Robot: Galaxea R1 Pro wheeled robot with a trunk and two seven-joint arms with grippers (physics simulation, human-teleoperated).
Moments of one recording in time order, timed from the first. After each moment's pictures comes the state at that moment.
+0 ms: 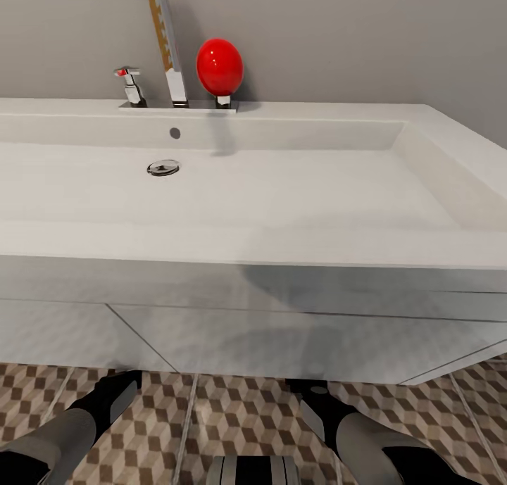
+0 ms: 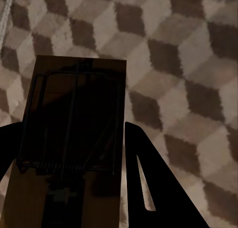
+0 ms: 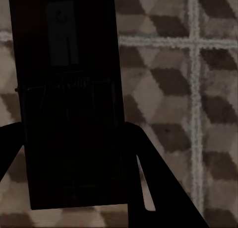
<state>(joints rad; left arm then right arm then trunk) -0.75 0.17 -0.30 -0.25 0.46 0.17 0.36 -0.78 0.17 -0.06 -0.06 0.08 -0.11 -0.23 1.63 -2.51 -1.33</state>
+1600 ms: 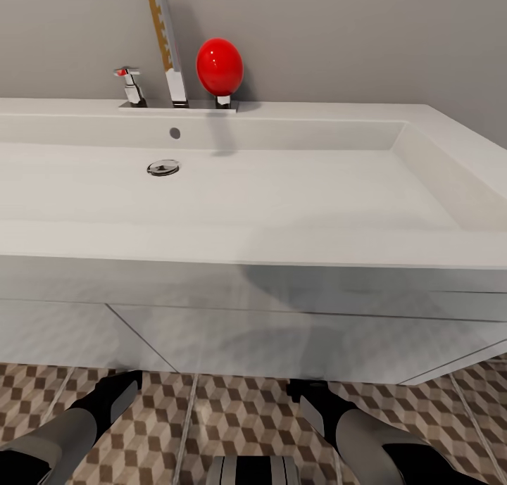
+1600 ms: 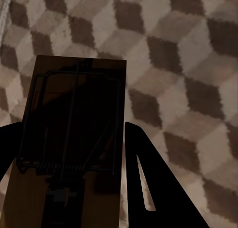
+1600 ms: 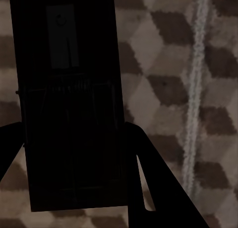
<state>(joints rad) -0.75 0.16 -0.30 -0.24 0.46 0.17 0.36 -0.79 0.17 -0.06 -0.07 0.07 0.10 -0.25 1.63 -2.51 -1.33</state>
